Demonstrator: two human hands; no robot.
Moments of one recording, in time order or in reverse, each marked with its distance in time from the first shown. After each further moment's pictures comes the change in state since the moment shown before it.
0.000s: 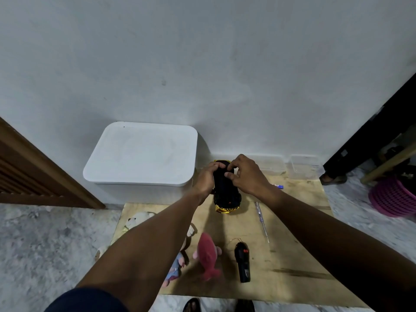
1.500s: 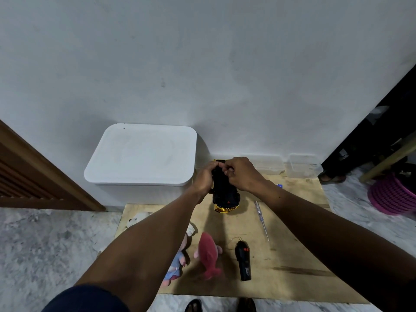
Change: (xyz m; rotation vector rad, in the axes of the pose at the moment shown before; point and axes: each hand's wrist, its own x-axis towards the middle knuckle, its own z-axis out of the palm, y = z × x) left_hand -0.008 0.007 -0.003 0.039 -0.042 -0.005; right_hand -0.001 -0.022 -0.009 -0.024 -0.108 0.010
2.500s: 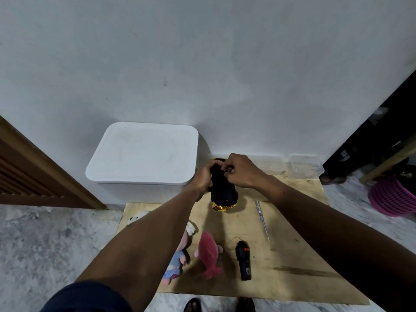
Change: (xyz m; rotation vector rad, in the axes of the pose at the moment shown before) left_hand -0.003 0.006 -0.008 0.003 -0.009 -0.043; right_hand 0.004 -0.008 -0.011 -0.003 -0.086 -0.034
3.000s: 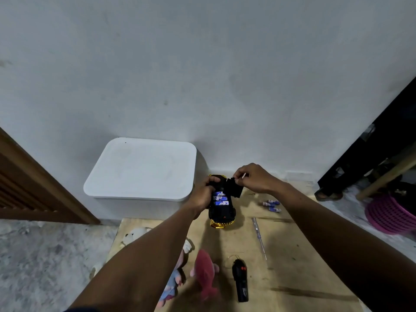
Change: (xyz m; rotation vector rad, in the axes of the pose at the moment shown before) left_hand -0.001 -0.002 0.002 0.001 0.041 0.008; right_hand 0.002 0.031 -0.042 0.143 -0.053 0.082
